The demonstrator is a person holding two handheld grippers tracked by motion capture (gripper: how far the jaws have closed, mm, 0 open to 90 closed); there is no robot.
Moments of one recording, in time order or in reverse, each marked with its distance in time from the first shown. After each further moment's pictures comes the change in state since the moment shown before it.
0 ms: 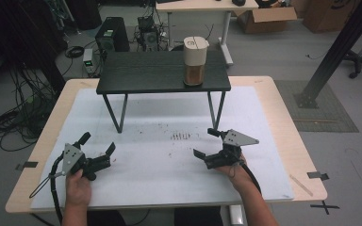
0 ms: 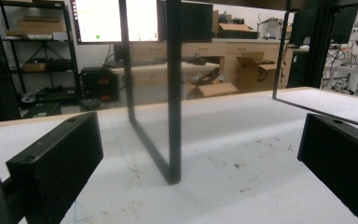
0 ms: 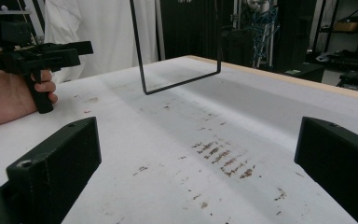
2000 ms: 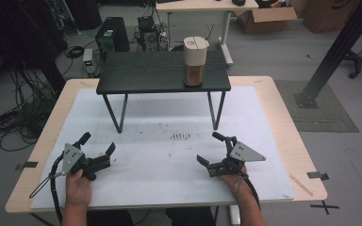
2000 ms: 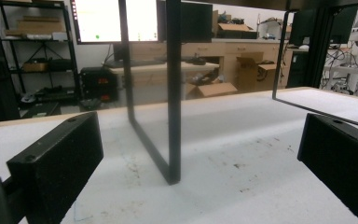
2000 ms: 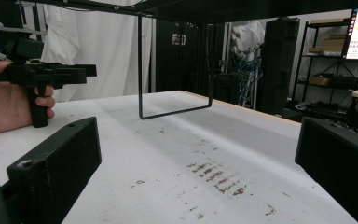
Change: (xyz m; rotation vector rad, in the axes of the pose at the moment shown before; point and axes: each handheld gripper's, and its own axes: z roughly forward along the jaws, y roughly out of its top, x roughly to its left) left arm 0.000 0.000 0.000 -0.001 -0.001 -0.001; right arm 0.014 -0.021 -0.017 -0.183 -0.042 -0.099
